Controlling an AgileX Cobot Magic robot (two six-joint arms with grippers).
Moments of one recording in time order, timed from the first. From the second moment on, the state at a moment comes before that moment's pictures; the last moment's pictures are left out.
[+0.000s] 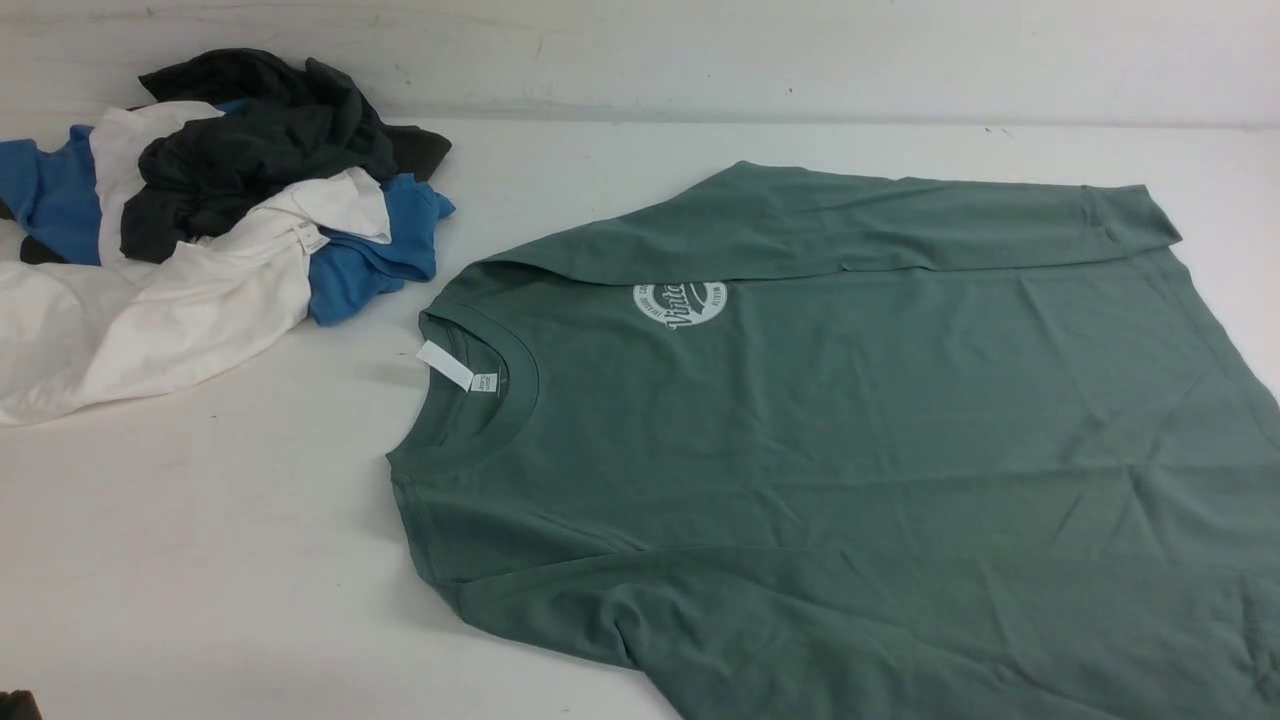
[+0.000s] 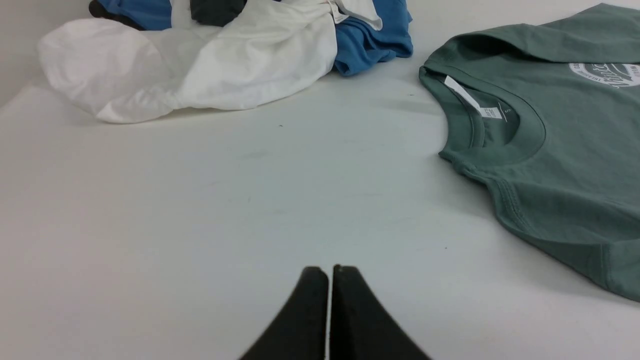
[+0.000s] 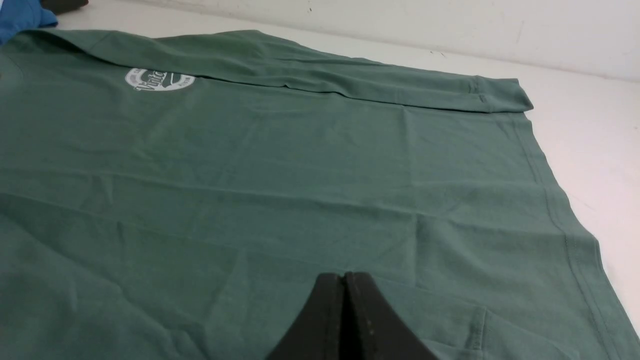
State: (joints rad) right arm 0.13 -0.01 0.02 -0.07 0.37 -0.04; left arm -0.02 -0.01 0.02 0.06 0.37 -0.14
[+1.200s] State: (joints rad) right arm 0.13 -0.01 0.03 0.25 0.19 0.28; left arm -0.02 -0.01 0.02 -0.03 0.37 -0.21
